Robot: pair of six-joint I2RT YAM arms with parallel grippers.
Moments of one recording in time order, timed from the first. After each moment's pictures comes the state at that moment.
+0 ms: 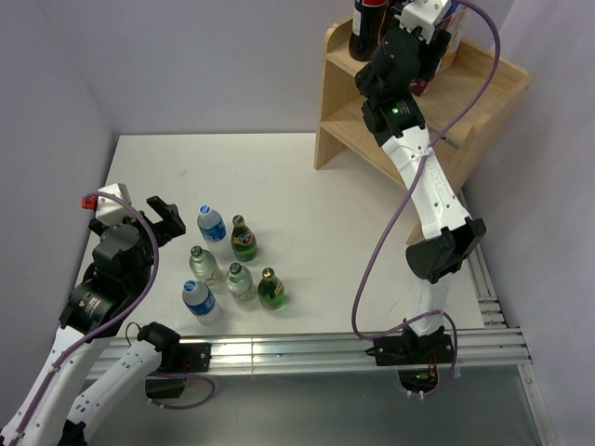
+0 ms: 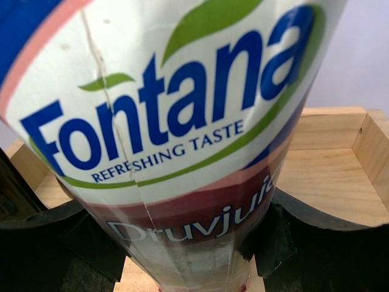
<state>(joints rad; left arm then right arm) -0.48 0.56 0.90 -0.56 -0.63 -0.44 0.41 1.88 2.27 0.07 1.17 -0.31</state>
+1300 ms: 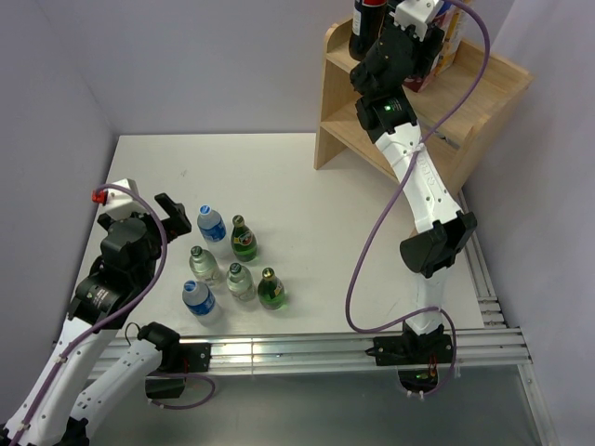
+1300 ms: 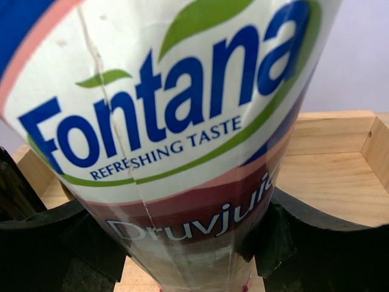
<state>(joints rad) -0.45 0.60 0.89 -0.54 -0.56 -0.43 0.40 1.95 2.32 0.15 1.18 -0.38</state>
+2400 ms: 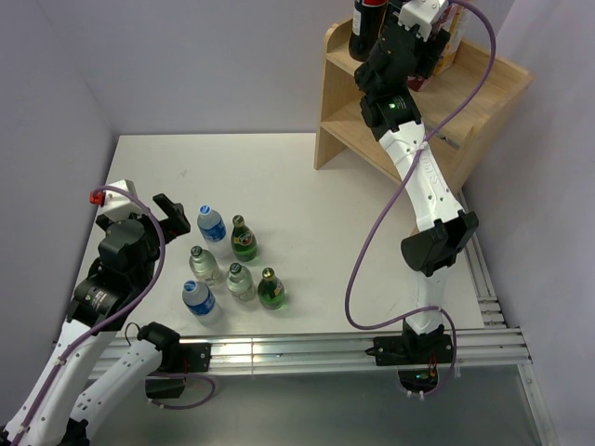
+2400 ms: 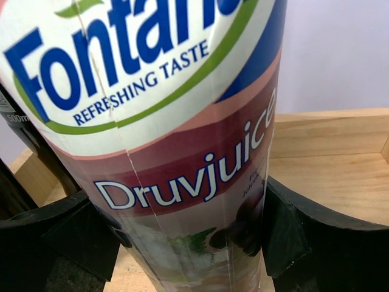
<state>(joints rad) -0.45 0.59 0.89 -0.54 -0.56 -0.43 0.38 1.96 2.34 0.07 1.14 -0.27</state>
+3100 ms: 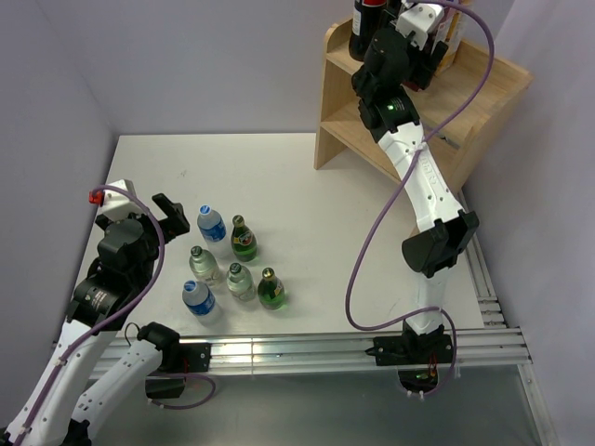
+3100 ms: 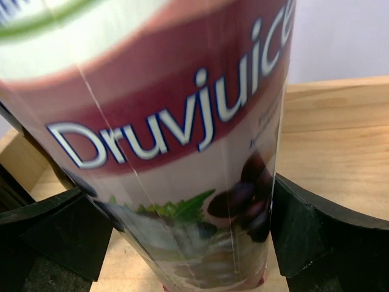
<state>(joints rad) -0.43 0.59 0.89 -0.54 -0.55 -0.43 0.39 1.95 2.31 -0.04 1.17 -0.14</state>
